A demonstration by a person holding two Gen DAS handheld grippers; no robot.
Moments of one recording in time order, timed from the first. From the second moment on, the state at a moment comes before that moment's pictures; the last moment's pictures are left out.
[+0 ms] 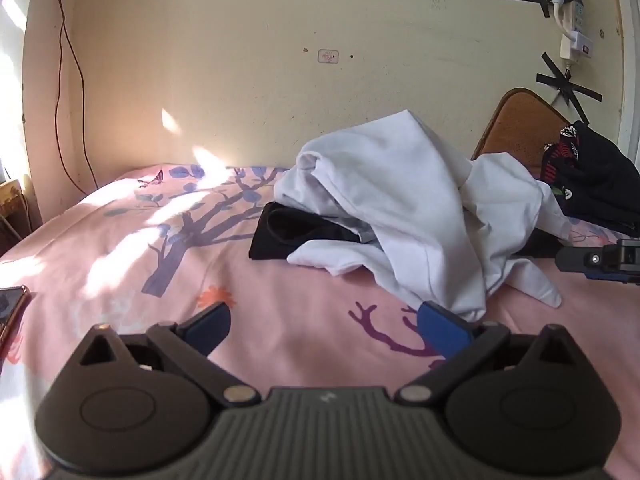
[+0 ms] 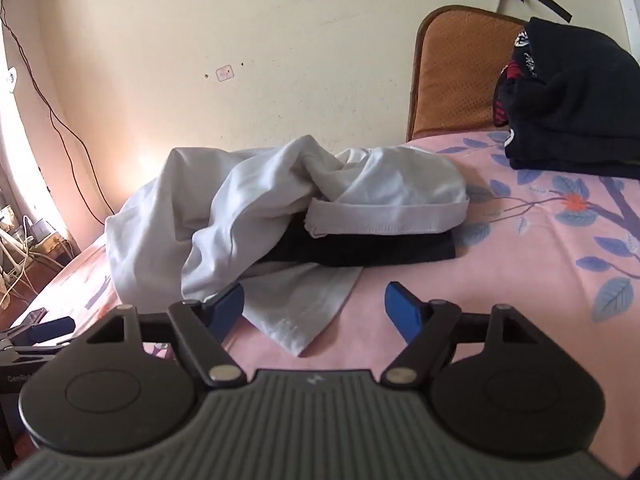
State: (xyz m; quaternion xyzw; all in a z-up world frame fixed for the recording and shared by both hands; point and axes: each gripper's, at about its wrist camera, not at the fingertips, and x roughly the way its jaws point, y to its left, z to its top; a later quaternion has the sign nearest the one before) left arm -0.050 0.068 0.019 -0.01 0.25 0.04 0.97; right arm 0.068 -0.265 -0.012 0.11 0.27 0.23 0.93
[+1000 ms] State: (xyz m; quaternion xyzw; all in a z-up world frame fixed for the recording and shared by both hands) left arm -0.027 0.086 0.004 -0.05 0.32 0.04 0.94; right arm 0.093 -0.238 -0.017 0.16 0.30 0.22 0.91
